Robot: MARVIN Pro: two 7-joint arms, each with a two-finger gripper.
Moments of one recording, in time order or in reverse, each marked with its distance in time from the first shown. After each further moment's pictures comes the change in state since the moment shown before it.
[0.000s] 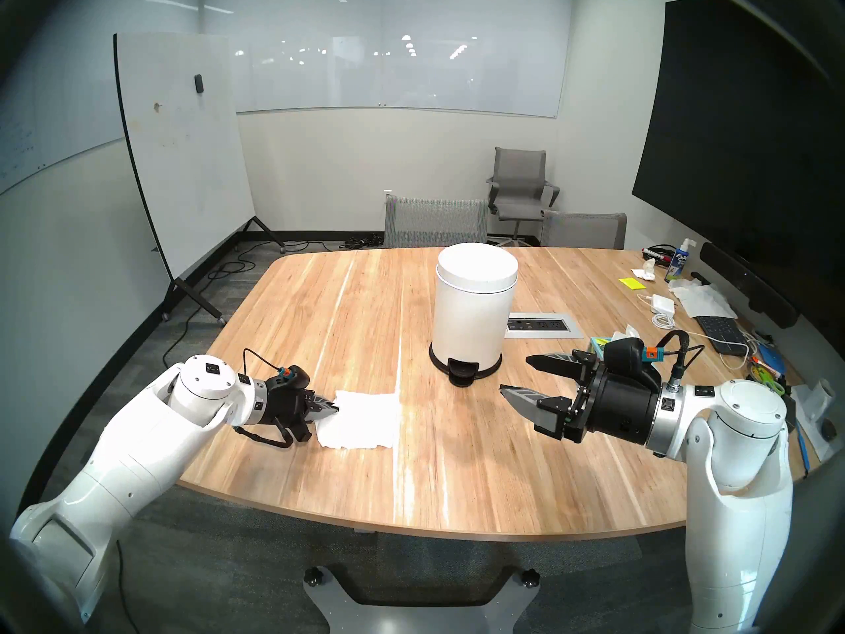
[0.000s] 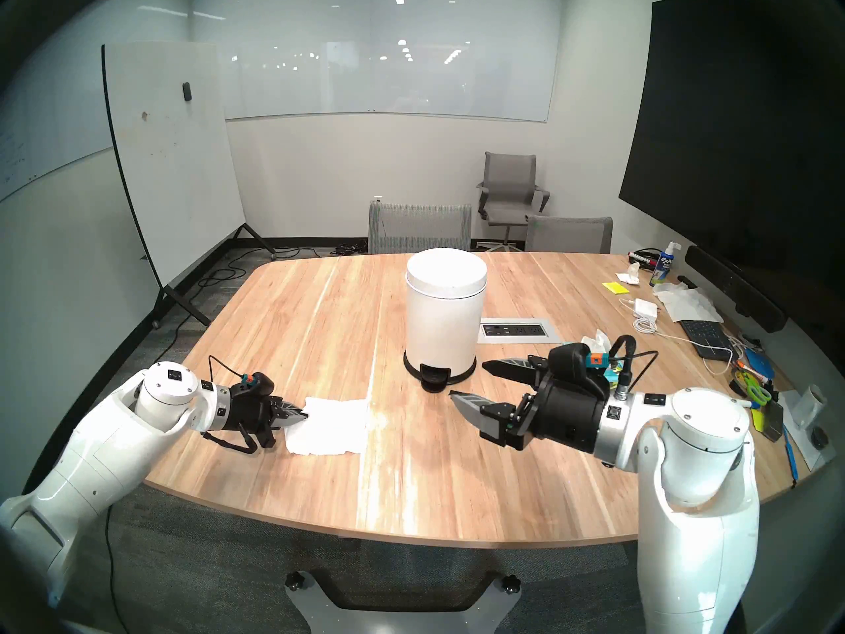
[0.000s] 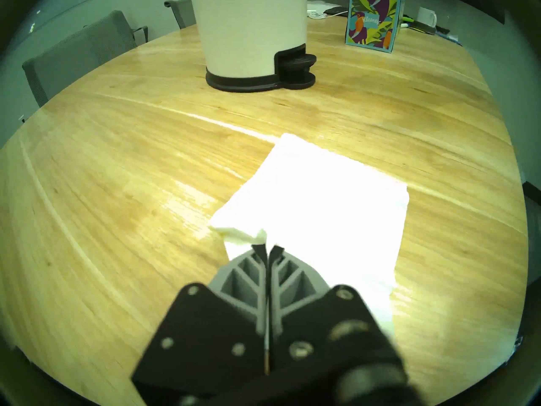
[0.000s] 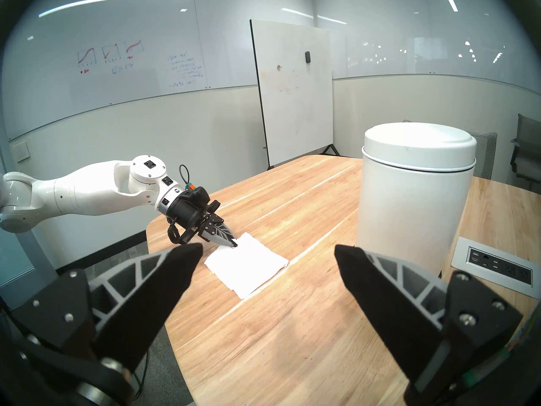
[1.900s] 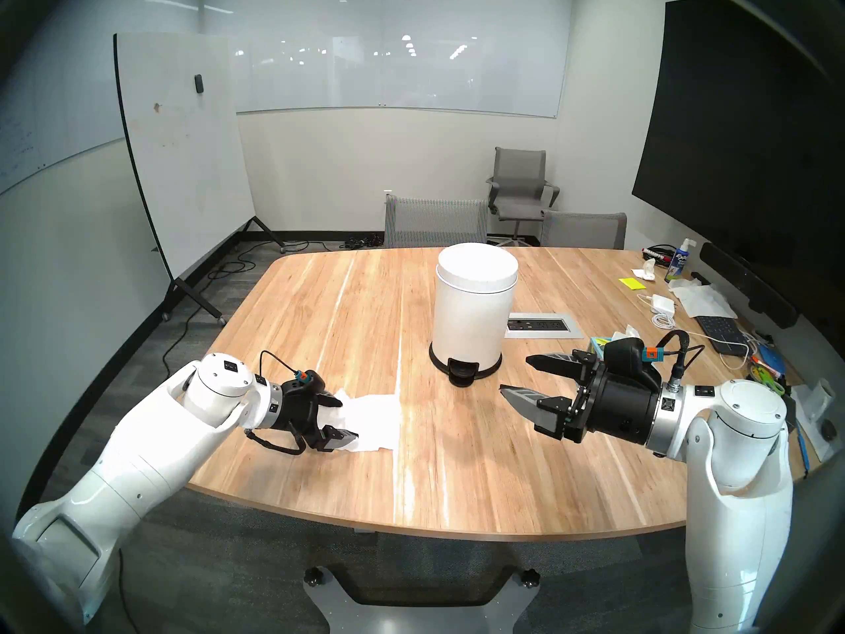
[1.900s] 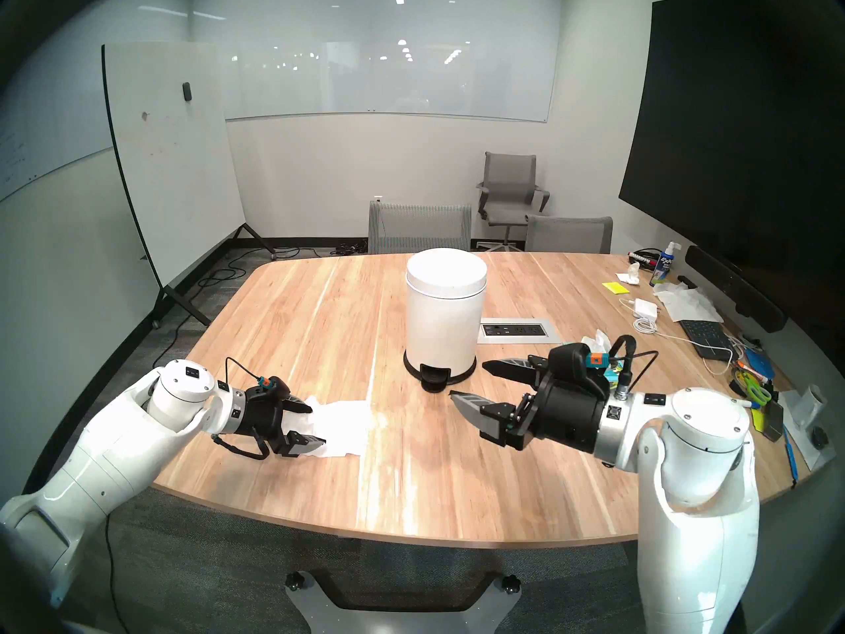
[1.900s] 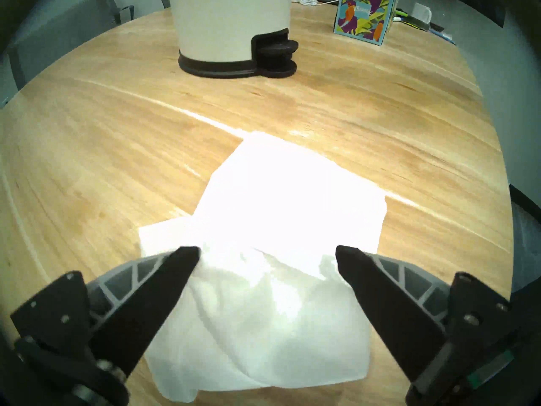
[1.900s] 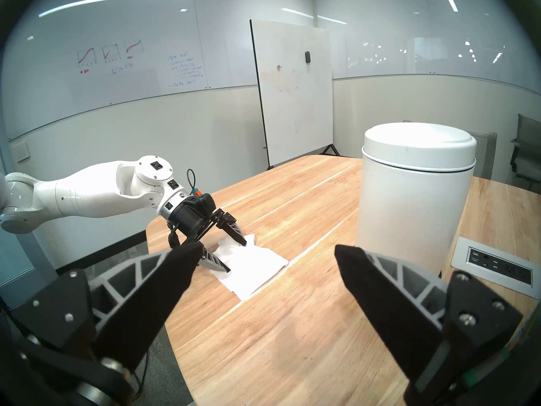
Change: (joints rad) left arm -0.066 -0.053 0.073 0.017 0.021 0.119 -0.009; right arm 0.000 0.000 0.000 0.000 0.000 0.000 0.000
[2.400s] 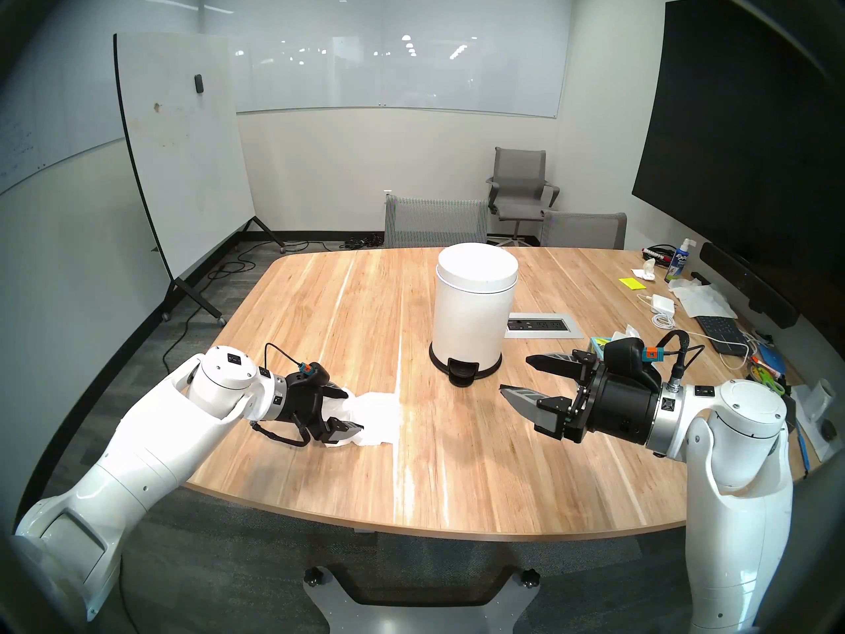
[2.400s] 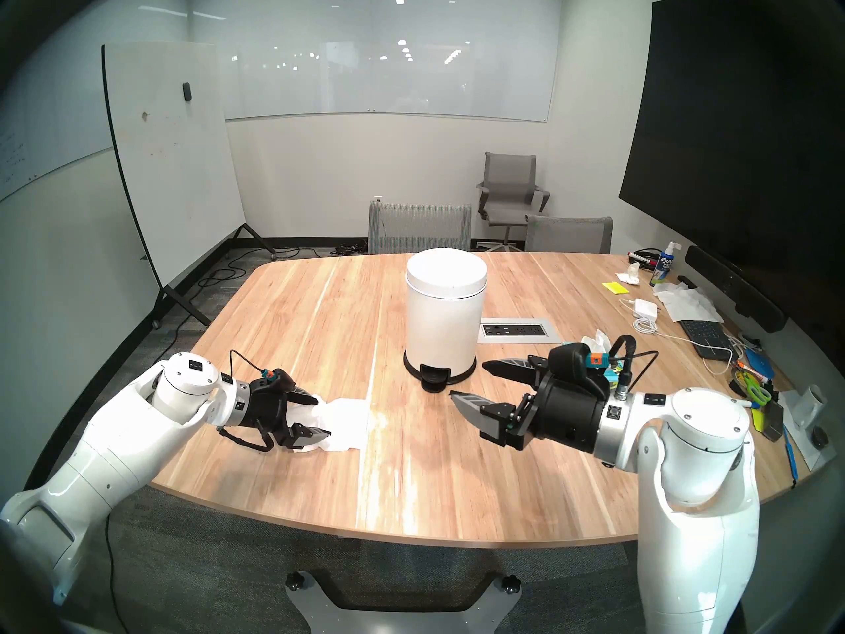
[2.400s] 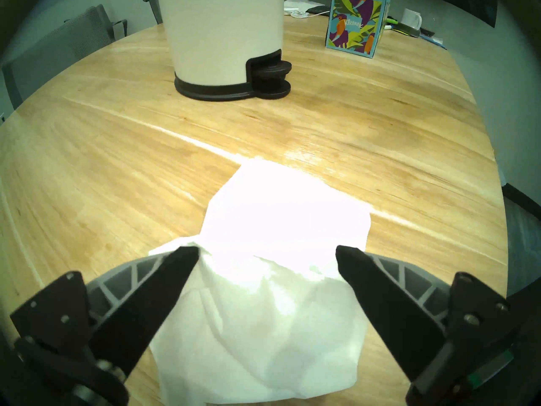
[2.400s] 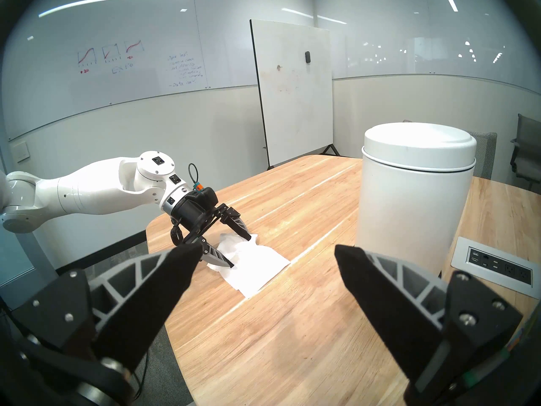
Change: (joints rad) left arm -0.007 0.016 -0.013 -0.026 -0.013 -0.029 -0.045; right arm 0.000 0.000 0.000 0.000 0.000 0.000 0.000
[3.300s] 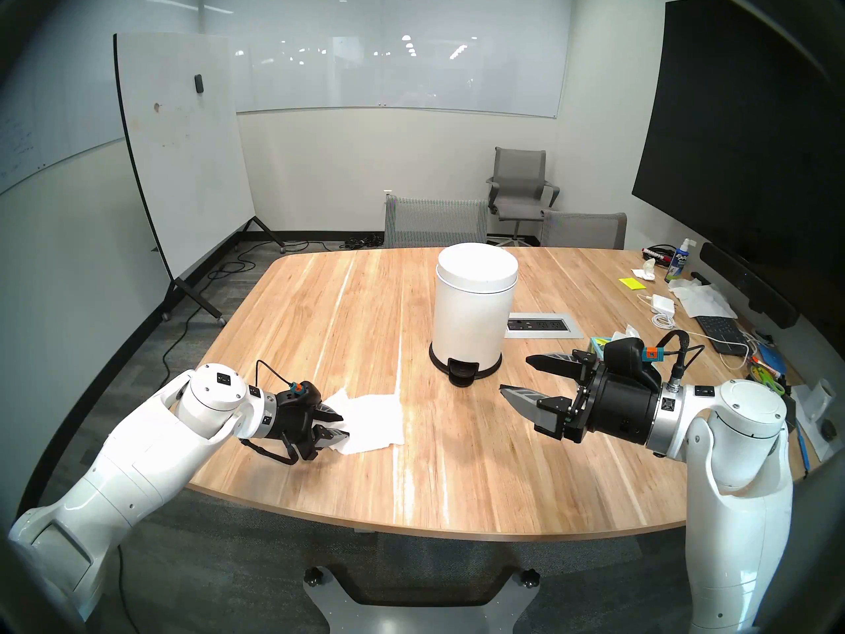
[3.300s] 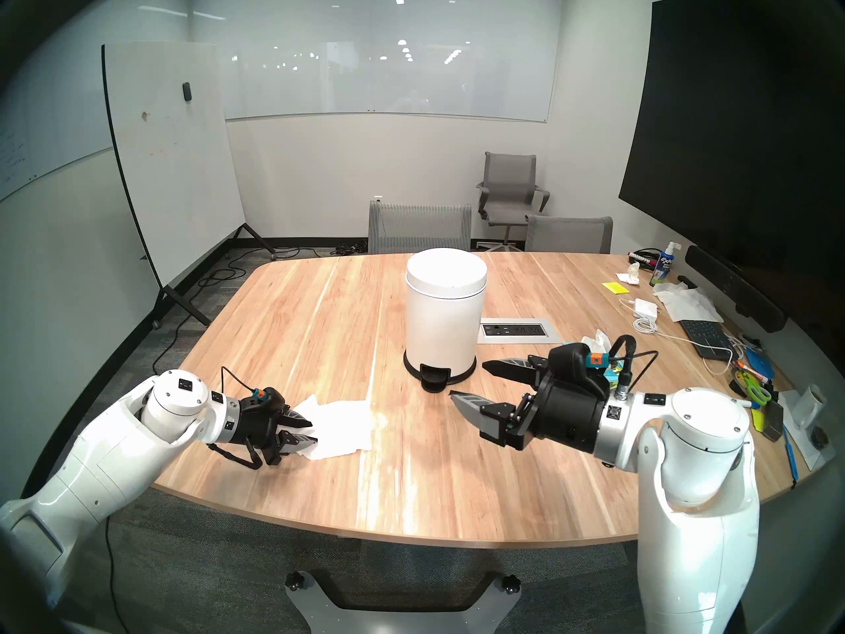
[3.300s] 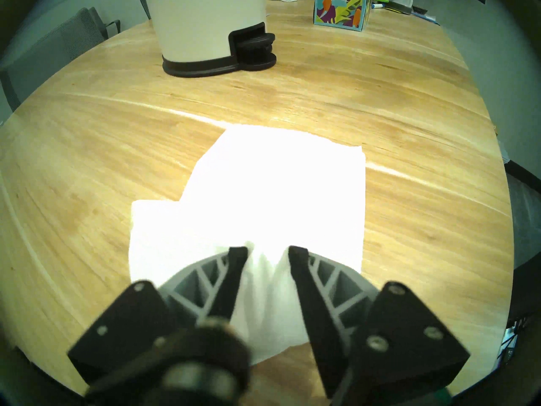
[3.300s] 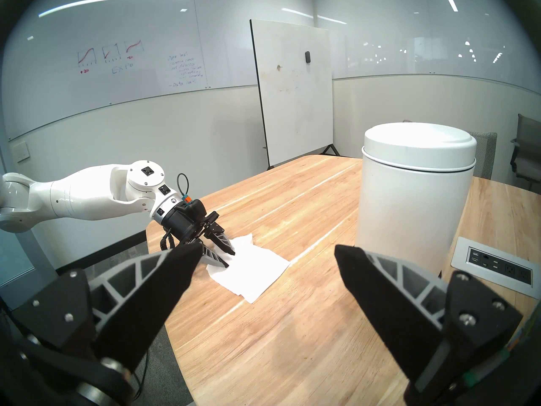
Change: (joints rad) left arm 0.090 0.040 -0.006 -0.030 0.035 -0.075 0.043; right arm 0.000 0.000 0.000 0.000 0.000 0.000 0.000
